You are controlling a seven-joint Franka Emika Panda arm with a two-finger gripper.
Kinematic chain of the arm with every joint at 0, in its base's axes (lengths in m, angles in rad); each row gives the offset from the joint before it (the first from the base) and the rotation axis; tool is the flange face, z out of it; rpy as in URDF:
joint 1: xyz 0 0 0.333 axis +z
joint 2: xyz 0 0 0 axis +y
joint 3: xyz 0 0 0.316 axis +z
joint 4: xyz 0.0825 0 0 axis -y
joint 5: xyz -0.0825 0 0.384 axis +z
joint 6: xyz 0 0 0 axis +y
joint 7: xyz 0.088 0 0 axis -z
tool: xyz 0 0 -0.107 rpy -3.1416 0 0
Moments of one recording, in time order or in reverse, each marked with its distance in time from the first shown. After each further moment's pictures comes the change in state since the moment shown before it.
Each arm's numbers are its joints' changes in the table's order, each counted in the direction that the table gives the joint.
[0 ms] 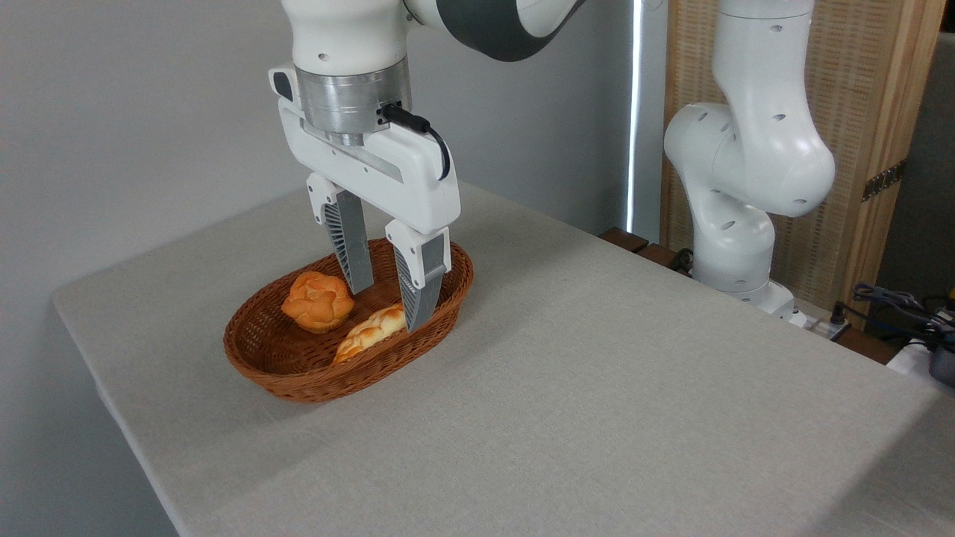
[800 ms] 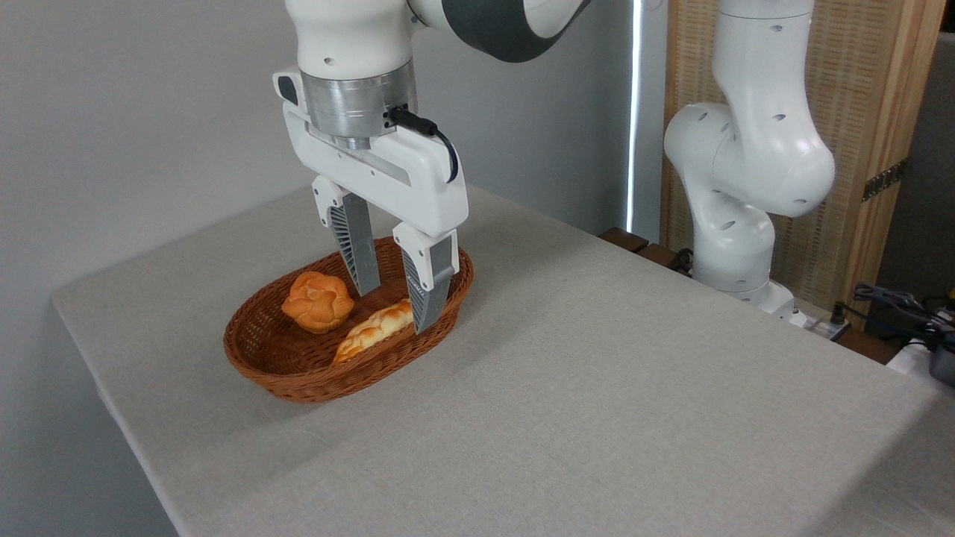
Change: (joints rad) arm 0.000 0.000 0.011 0.000 0.000 0.017 0.000
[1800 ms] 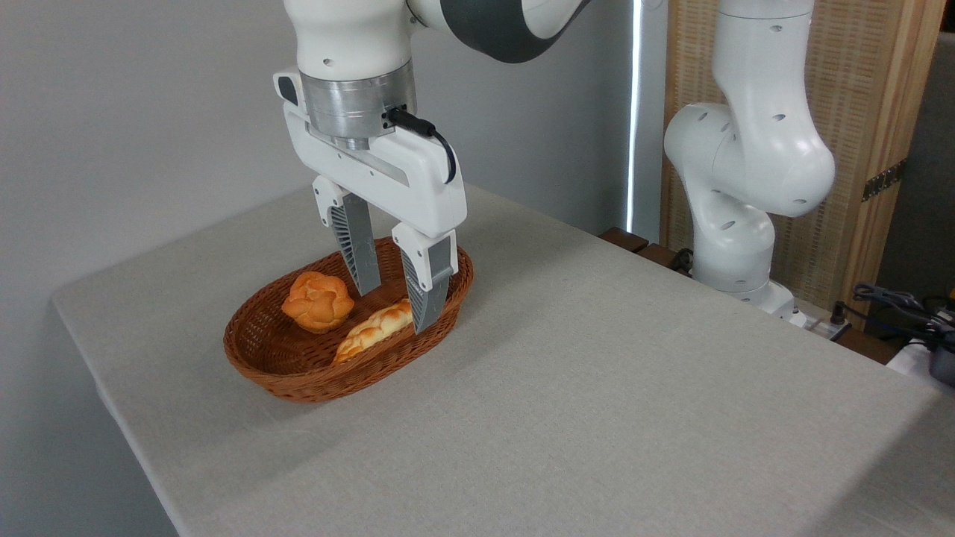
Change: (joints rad) arm -0.003 0.001 -0.001 0.000 0.000 0.002 0.010
